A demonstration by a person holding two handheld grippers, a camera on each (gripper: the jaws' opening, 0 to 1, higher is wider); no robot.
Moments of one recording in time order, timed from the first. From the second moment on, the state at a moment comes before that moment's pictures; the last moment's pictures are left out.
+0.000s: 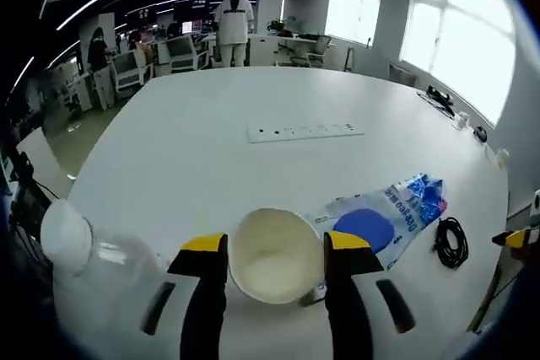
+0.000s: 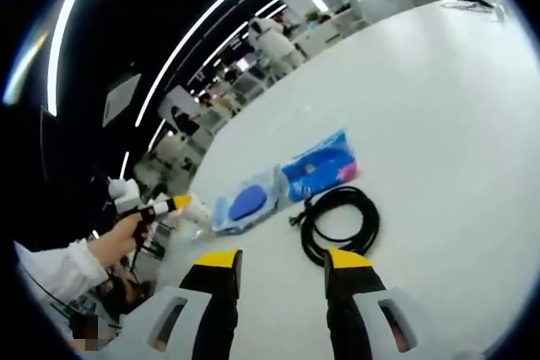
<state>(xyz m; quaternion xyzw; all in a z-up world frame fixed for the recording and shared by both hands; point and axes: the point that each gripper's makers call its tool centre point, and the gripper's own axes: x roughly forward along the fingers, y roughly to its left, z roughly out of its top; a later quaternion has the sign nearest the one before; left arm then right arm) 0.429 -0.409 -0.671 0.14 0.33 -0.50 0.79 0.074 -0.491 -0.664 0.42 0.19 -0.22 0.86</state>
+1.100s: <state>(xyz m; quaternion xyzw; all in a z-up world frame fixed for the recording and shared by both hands) 0.425 -0.411 -0.671 0.15 0.31 -0.52 0.78 0.067 -0.490 -0.665 0.44 0.18 -0.23 0.85</state>
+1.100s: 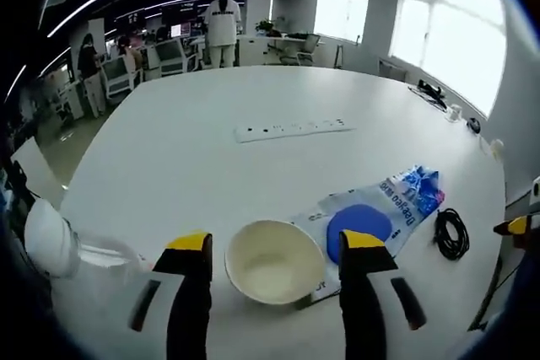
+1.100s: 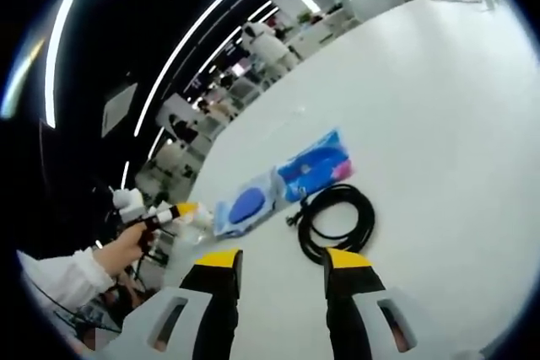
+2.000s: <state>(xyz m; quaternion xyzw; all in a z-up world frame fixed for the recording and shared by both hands) 0.463 -0.363 -0.560 0.11 0.19 -0.50 0.84 0.074 -0.466 -0.657 0.43 0.18 -0.20 0.86</state>
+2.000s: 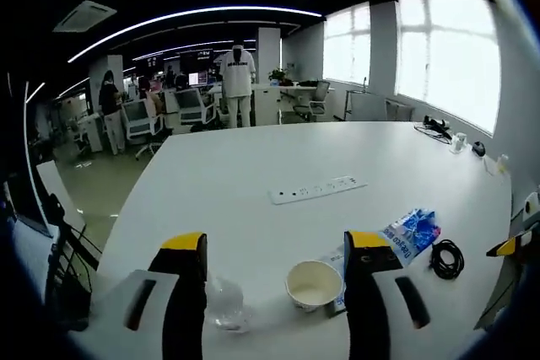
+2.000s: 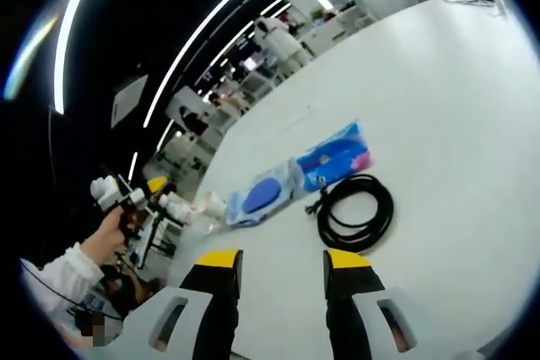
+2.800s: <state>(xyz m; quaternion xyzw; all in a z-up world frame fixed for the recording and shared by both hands) 0.501 -0.332 -0.599 0.13 0.24 -0.46 0.85 0.062 -0.467 -0.656 0.45 0.18 -0.22 0.85</state>
